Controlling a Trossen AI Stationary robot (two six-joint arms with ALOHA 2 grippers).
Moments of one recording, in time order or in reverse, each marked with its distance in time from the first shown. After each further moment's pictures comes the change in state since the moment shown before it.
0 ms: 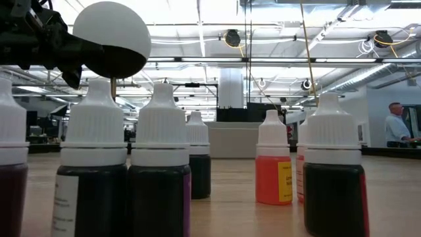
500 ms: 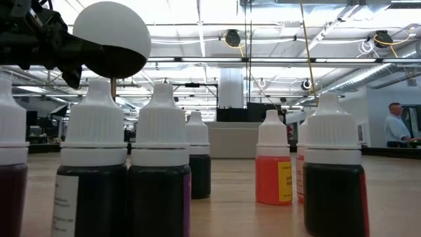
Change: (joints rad) left arm 0.000 0.000 0.000 0.000 0.000 0.000; right arm 0.000 0.000 -0.063 0.074 0.004 0.000
